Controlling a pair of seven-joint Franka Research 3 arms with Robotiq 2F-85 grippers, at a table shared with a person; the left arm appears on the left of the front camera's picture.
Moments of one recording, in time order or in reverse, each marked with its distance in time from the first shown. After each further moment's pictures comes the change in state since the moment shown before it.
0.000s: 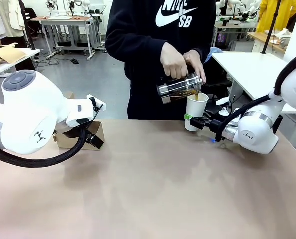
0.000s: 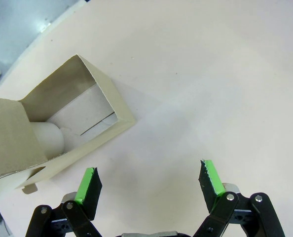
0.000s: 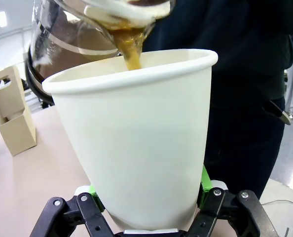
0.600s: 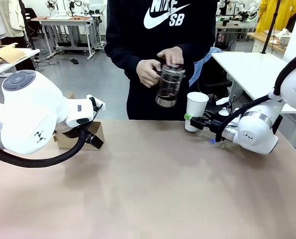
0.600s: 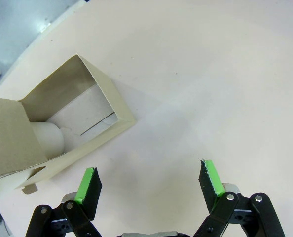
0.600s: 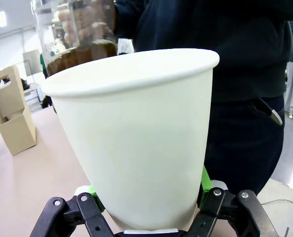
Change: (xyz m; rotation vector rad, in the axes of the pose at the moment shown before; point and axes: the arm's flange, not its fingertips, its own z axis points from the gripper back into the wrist) left arm 0.000 0.000 0.000 0.000 0.000 0.000; right arm -0.001 0.000 0.000 -0.001 0.001 0.000
